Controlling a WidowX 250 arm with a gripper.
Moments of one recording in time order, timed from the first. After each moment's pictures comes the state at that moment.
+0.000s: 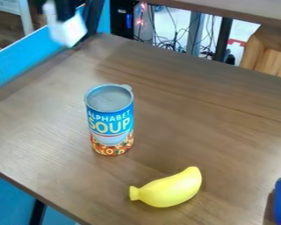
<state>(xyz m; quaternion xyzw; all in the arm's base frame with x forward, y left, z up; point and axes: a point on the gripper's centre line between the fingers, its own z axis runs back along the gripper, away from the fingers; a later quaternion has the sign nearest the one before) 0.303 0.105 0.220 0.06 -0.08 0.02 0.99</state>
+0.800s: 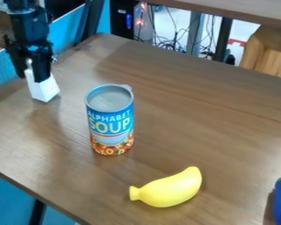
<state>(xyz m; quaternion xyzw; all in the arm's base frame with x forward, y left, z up) 0.313 0.187 0.096 -0.02 0.03 0.05 1.00</state>
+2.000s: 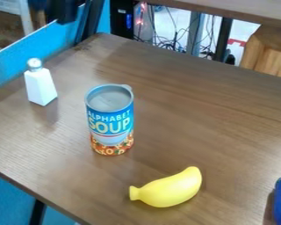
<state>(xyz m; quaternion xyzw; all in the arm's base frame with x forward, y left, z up) 0.310 0.105 0.218 0.06 -0.02 -0.04 1.00</state>
